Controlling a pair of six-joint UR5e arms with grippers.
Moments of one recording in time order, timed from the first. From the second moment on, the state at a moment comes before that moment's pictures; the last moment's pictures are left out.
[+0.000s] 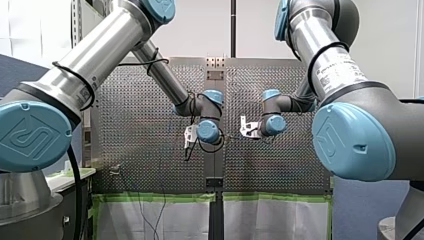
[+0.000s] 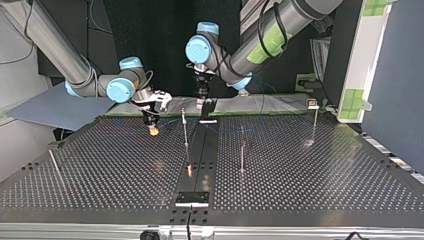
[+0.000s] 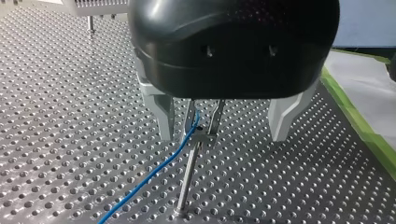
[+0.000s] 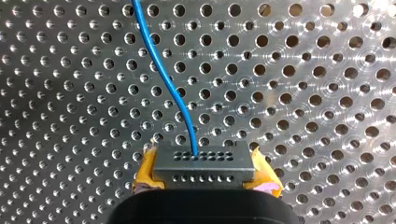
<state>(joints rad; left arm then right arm) -0.68 -2.22 -1.63 -2.62 -2.07 -1.61 1.97 -0.84 1.44 -0.39 1.43 1.56</state>
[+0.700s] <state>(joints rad) -0.72 -2.22 -1.63 -2.57 -2.03 -1.48 1.98 -0.84 1.44 -0.39 1.43 1.56</state>
